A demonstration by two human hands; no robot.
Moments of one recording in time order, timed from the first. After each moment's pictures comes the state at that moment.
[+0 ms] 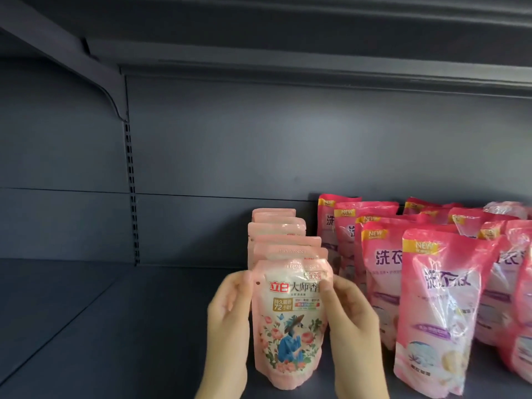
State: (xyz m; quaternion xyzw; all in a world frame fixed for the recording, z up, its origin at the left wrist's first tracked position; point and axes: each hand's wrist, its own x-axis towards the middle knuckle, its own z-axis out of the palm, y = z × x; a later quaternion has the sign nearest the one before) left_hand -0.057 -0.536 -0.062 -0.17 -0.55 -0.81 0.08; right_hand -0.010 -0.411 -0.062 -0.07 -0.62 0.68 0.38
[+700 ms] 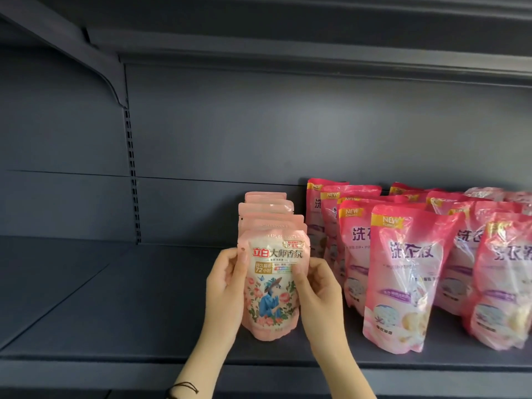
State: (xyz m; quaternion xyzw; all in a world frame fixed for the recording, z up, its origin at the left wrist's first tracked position) left_hand -0.056 -0.524 -0.078 -0.21 -0.60 -0.75 0.16; right_hand -0.008 -0.401 -0.082 -0.01 -0.68 0.64 0.36
